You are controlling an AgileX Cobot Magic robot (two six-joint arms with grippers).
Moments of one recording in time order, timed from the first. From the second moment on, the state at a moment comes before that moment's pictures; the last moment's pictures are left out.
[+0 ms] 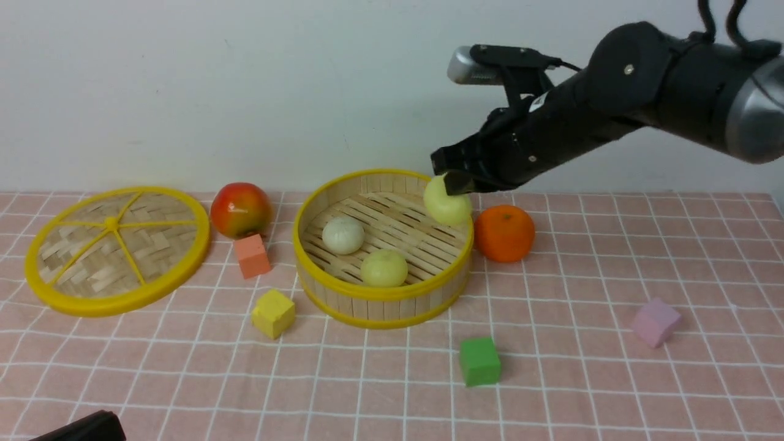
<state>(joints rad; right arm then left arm) 0.39 1.94 -1.62 0.54 0.59 -0.25 -0.43 0.20 -0.15 -0.38 0.18 0.05</state>
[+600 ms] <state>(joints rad) 0.40 2.24 -1.72 0.74 0.32 -0.46 -0.43 0.20 -0.15 -0.39 0.18 0.05</state>
